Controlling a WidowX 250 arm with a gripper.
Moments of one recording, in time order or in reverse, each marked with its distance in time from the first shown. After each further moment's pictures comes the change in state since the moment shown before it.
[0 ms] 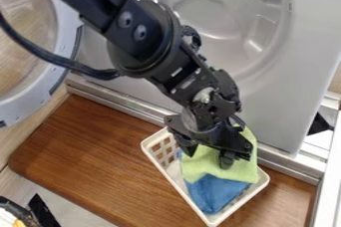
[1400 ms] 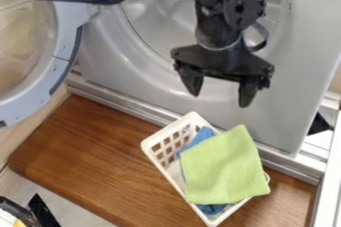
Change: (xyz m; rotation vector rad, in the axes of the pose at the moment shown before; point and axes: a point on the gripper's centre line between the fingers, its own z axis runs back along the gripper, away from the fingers) arm 0.058 0.002 0.065 0.040 -0.027 0.106
